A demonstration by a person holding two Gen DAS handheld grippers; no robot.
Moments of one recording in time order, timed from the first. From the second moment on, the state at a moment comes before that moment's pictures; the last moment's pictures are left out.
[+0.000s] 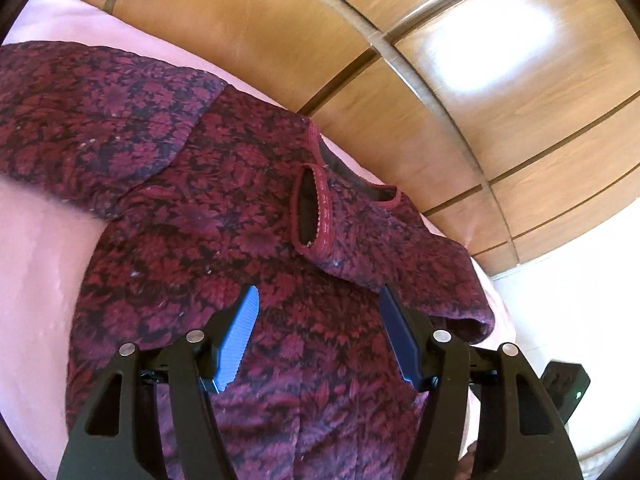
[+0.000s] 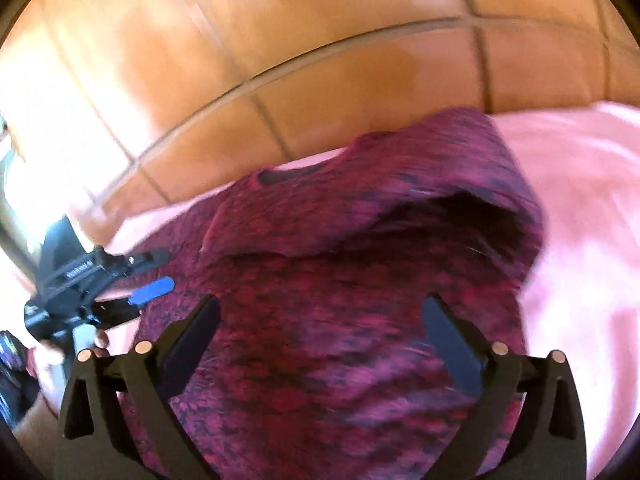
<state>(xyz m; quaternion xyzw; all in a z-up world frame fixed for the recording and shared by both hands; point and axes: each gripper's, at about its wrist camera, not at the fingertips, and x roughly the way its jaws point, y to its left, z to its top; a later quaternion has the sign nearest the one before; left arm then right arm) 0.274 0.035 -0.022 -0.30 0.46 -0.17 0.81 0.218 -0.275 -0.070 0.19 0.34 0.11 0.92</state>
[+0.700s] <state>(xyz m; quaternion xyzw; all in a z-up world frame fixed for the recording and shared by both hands) 0.299 0.057 -0.008 -0.27 0.41 -0.13 0.86 0.247 -0.400 -0.122 0.57 0.22 0.12 0.78</state>
